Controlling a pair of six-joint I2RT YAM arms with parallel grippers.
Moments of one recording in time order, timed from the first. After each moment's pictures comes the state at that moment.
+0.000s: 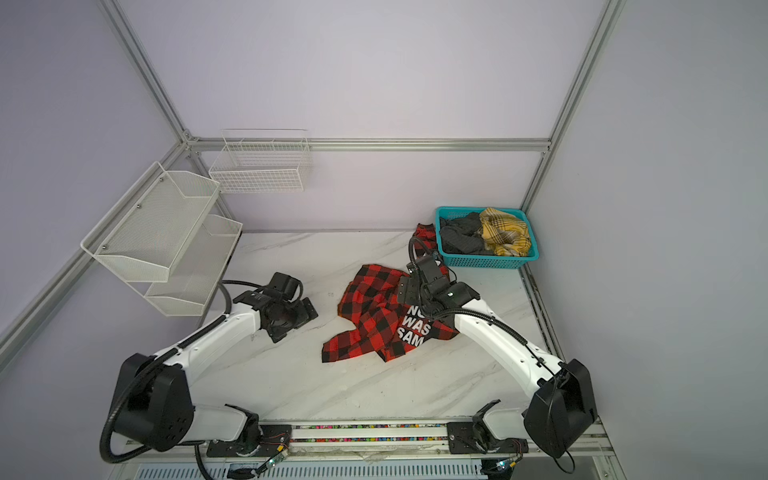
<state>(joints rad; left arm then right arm) -0.34 1.46 0.95 -0.74 -0.01 -0.87 0.60 1.35 1.15 -0.61 0.25 0.66</state>
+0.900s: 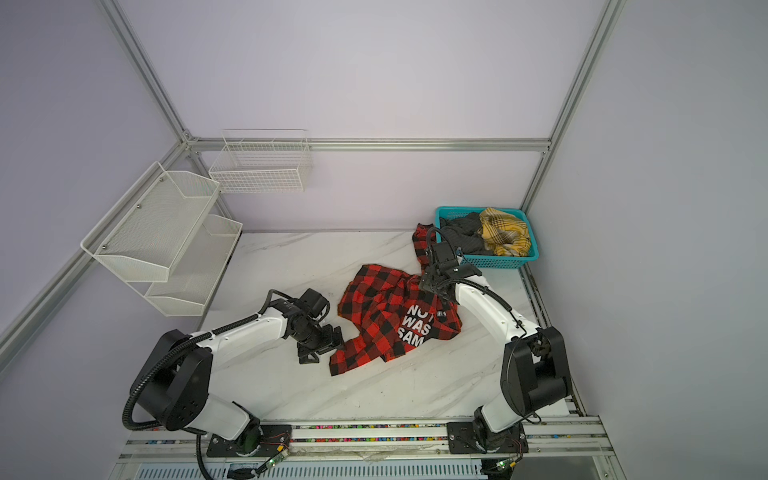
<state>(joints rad) -0.52 1.54 0.90 -0.77 0.31 -0.81 0.35 1.57 1.23 -0.71 0.23 0.73</state>
